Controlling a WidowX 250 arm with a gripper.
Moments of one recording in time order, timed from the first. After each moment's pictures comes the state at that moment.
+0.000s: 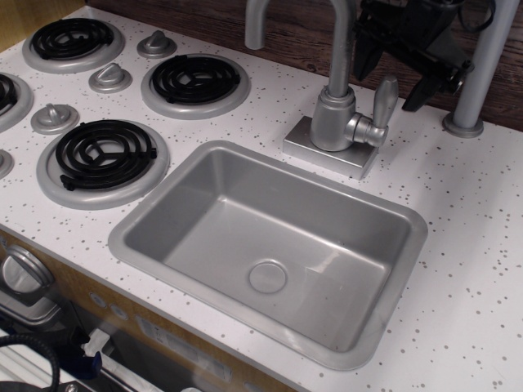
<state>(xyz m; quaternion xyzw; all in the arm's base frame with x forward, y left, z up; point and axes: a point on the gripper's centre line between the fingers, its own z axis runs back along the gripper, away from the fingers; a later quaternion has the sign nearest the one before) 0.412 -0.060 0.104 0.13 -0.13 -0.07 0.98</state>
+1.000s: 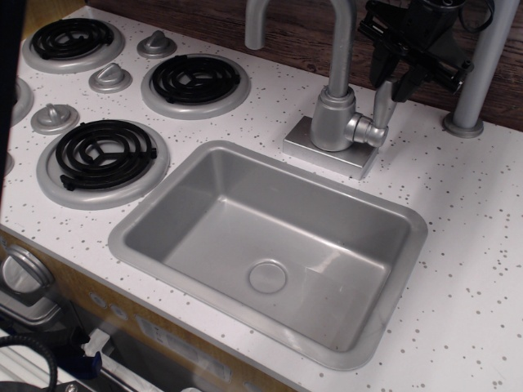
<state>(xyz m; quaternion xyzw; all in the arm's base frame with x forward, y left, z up) 0.423 -0.059 0.090 0.12 -0.12 -0.08 0.98</state>
